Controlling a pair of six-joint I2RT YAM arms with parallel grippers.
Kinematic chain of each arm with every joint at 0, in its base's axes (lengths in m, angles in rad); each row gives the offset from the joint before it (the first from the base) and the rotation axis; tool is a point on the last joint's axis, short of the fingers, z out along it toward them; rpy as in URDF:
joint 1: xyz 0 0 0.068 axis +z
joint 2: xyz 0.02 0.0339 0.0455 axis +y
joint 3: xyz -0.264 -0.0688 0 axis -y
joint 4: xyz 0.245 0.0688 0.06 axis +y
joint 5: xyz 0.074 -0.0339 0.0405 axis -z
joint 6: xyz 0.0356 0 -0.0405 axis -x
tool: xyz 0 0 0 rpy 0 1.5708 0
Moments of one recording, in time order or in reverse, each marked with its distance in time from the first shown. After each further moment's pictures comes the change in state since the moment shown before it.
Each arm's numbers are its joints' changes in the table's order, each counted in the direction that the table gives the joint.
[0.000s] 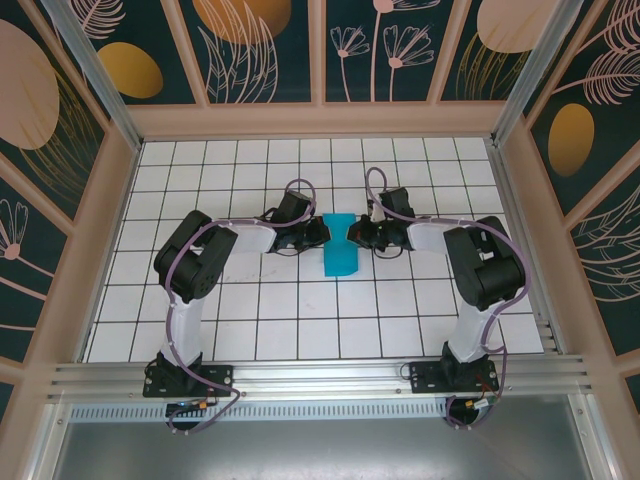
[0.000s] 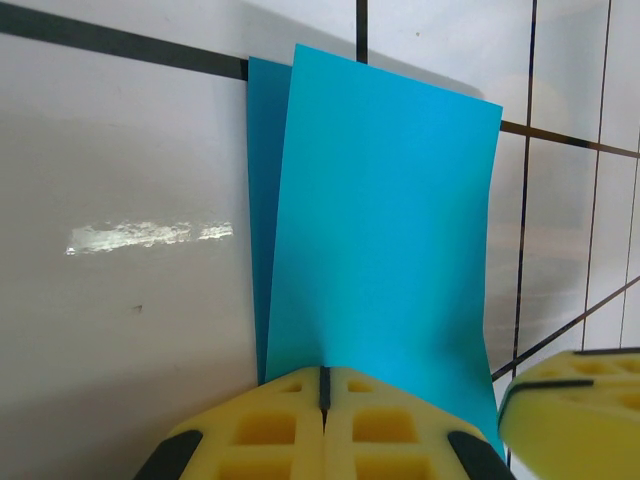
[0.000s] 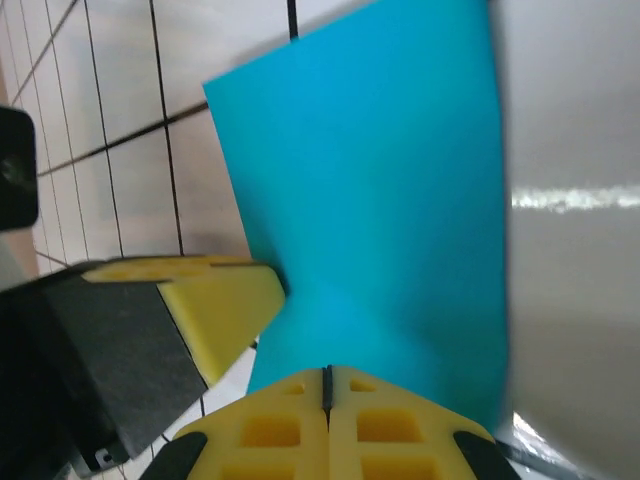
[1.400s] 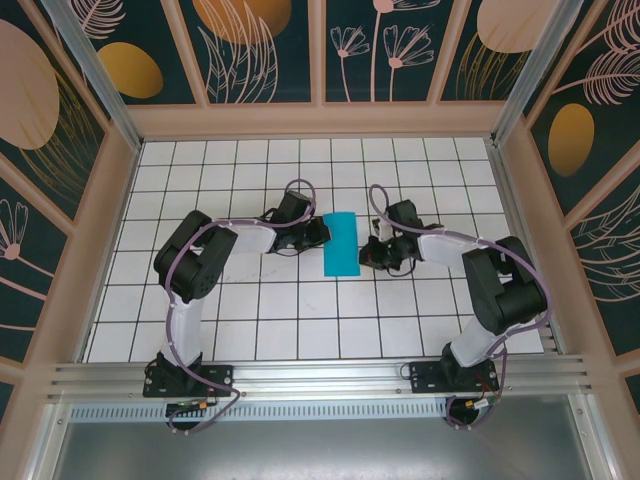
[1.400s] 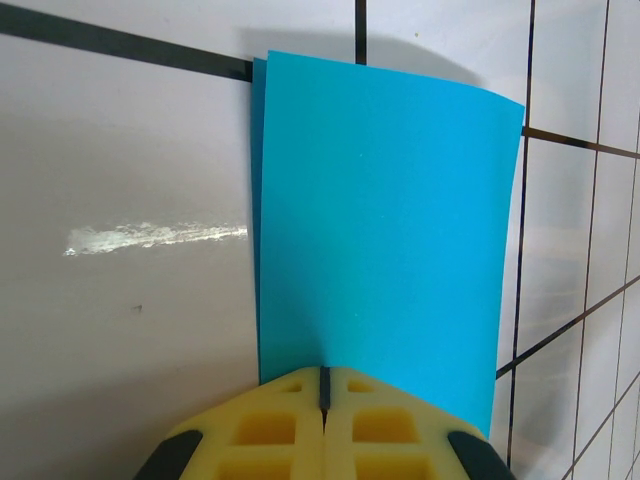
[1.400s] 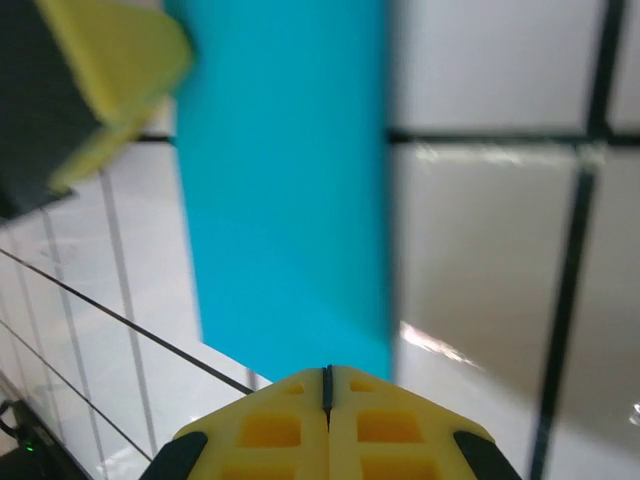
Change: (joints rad) left arm 0.000 -0.001 -0.004 -0.007 -0.001 0.000; right arm 0.014 -0.185 -0.079 0.290 0.030 0.177
